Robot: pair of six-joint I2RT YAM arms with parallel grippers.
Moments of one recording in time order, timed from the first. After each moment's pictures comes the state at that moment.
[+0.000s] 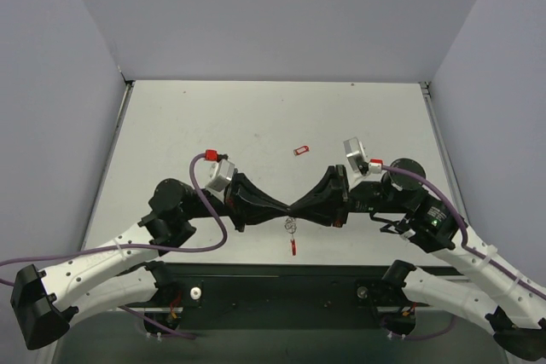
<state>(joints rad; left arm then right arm) -0.93 0.88 0.66 0.62 0.67 -0.48 0.86 0.79 0.94 -0.14 -0.69 0.27</state>
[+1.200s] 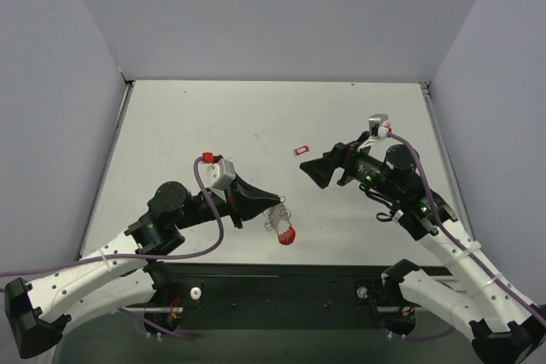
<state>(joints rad) -0.94 0.77 0.65 0.28 0.36 -0.33 0.57 0.81 0.83 -0.15 -0.28 0.45</state>
